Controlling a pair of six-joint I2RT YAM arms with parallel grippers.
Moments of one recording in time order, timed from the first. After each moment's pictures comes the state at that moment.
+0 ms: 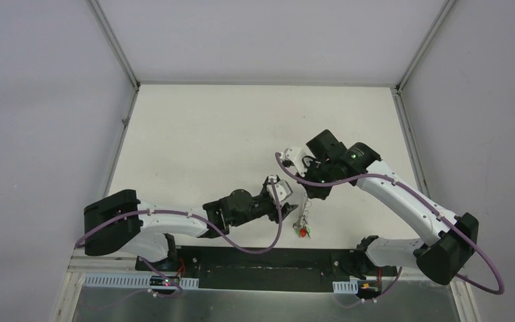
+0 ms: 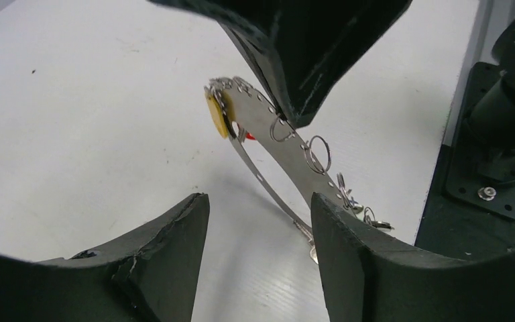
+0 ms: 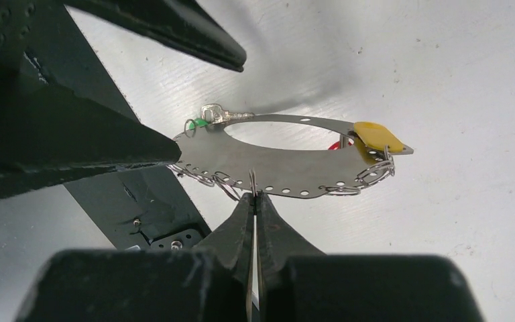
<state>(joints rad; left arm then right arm) -1.27 1.37 0.53 0.76 -0.22 0.02 0.73 1.24 1.16 -1.11 -0.22 -0.36</state>
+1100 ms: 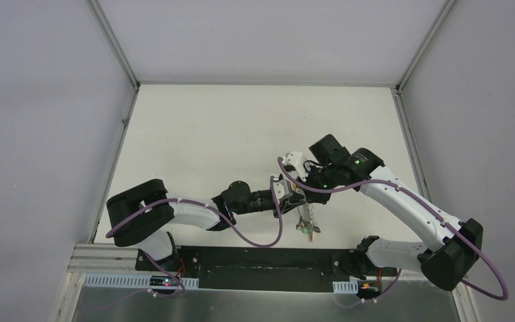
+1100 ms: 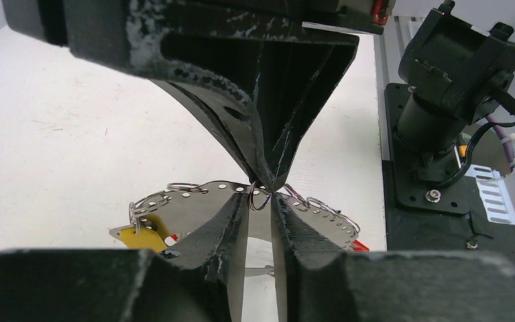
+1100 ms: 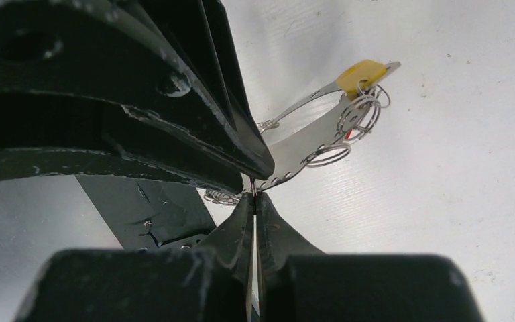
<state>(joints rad) -1.12 1.55 0.52 1.12 0.25 -0.01 0.73 1.19 1.10 -1.08 -0.30 -0.39</state>
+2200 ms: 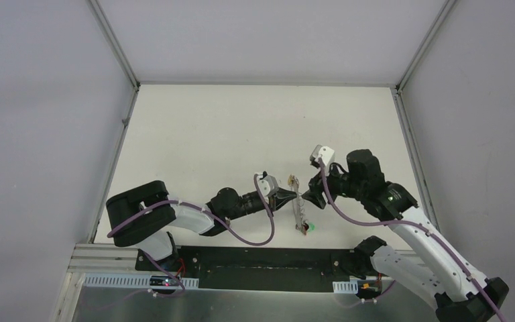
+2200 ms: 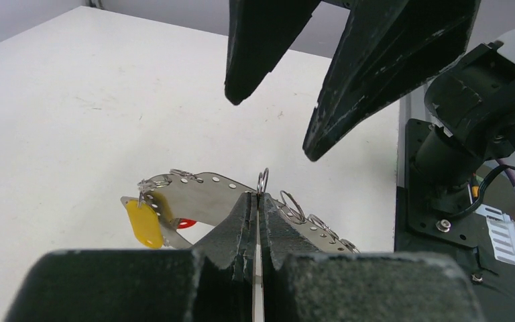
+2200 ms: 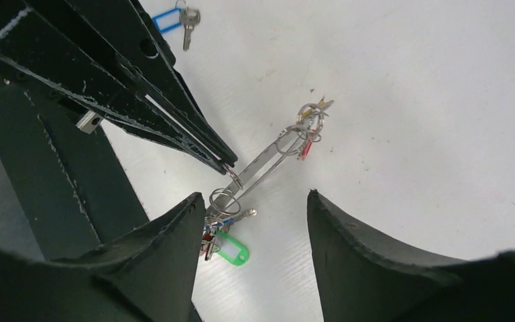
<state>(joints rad) -1.12 1.55 0.41 1.32 0.12 -0.10 0.61 0.83 0.82 -0.67 -0.40 -0.24</state>
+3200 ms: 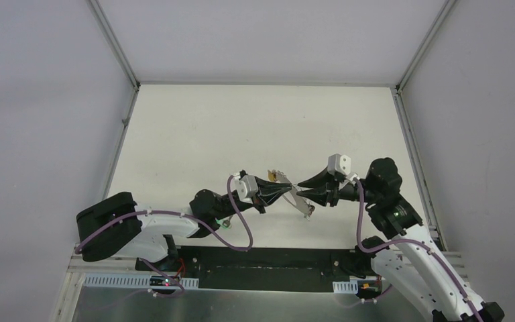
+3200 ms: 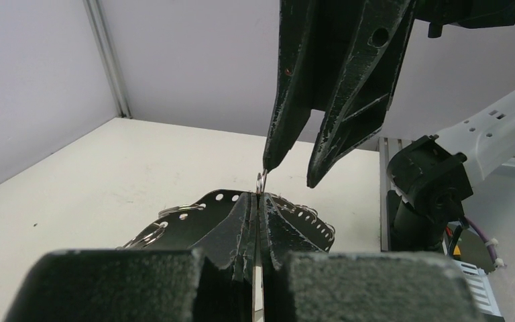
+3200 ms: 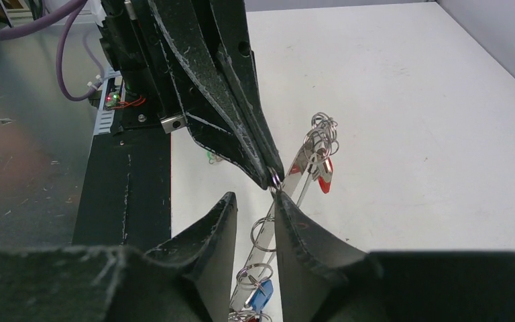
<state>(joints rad) -1.12 1.31 0.36 1.38 0.13 -0.06 0.49 0.61 0.61 -0.17 -0.93 -0.18</state>
